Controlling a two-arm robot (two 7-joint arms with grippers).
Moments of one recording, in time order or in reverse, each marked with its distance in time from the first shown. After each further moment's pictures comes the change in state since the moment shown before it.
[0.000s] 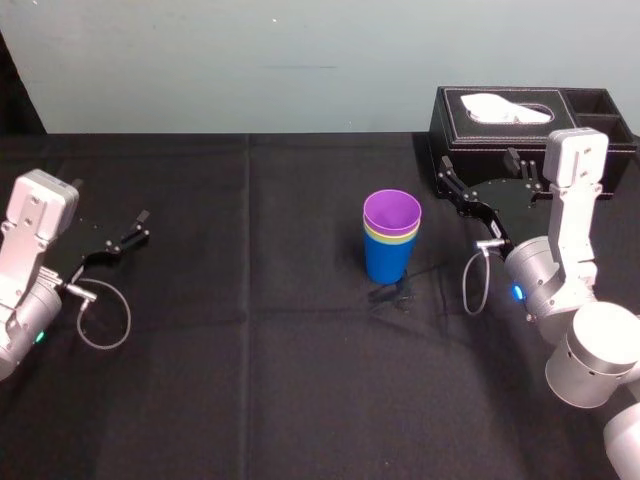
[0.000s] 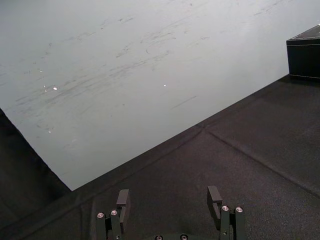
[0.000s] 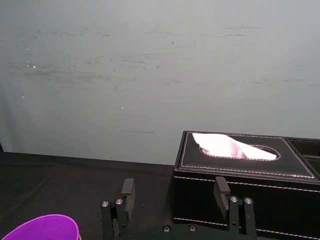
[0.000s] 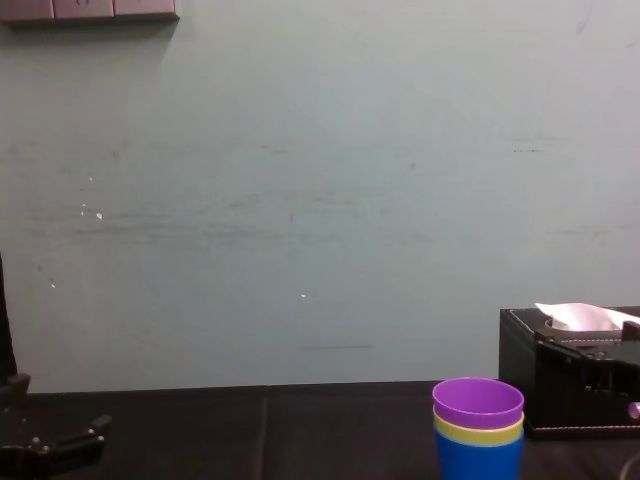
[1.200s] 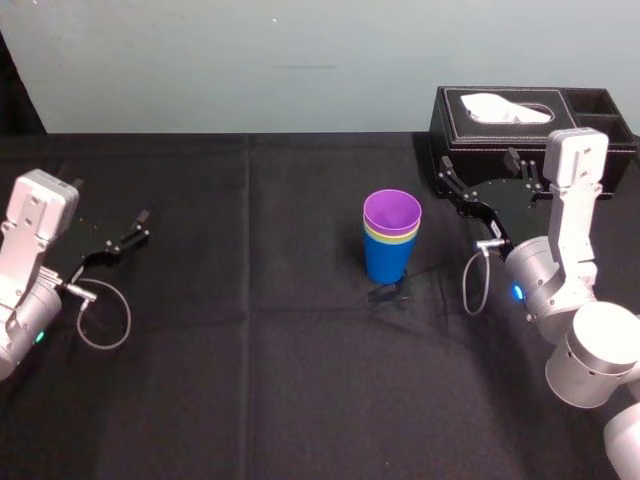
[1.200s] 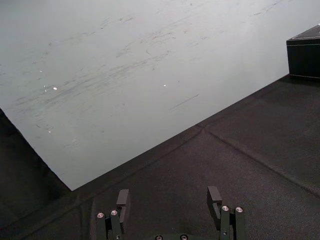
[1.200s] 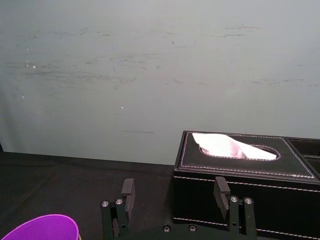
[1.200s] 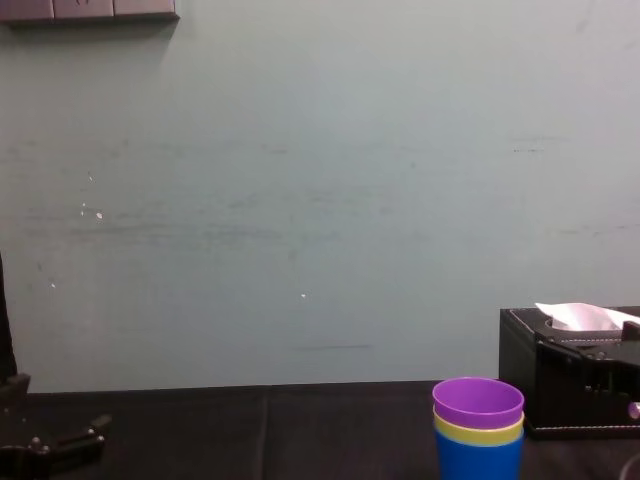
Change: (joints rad) left arm 0.000 0.000 0.000 0.000 0.000 0.000 0.000; right arm 0.000 0.000 0.000 0.000 0.000 0.000 0.000
